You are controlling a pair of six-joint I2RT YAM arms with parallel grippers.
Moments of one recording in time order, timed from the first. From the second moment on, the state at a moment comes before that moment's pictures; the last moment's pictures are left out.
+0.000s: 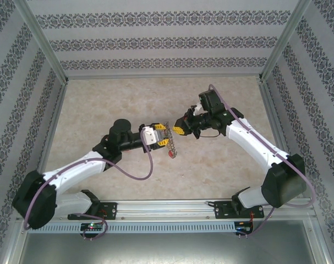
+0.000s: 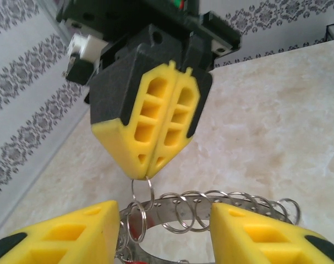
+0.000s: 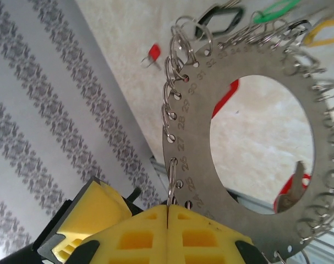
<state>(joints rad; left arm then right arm) -0.62 1.17 0.65 0.29 0.51 0.55 0.46 1.42 1.18 -0.61 -0.78 1.22</state>
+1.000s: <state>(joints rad) -0.62 0.98 0.60 0.14 0.30 0.73 0.54 1.47 1.24 -0.56 -1.06 1.17</state>
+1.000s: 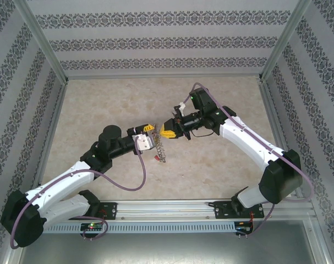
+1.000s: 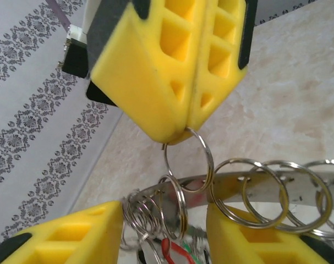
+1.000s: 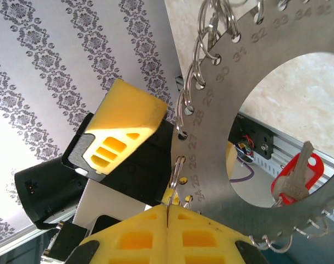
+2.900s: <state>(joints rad) -0.69 1.48 0.77 0.40 0.49 0.40 0.64 1.36 1.22 -0.79 -0.18 1.29</state>
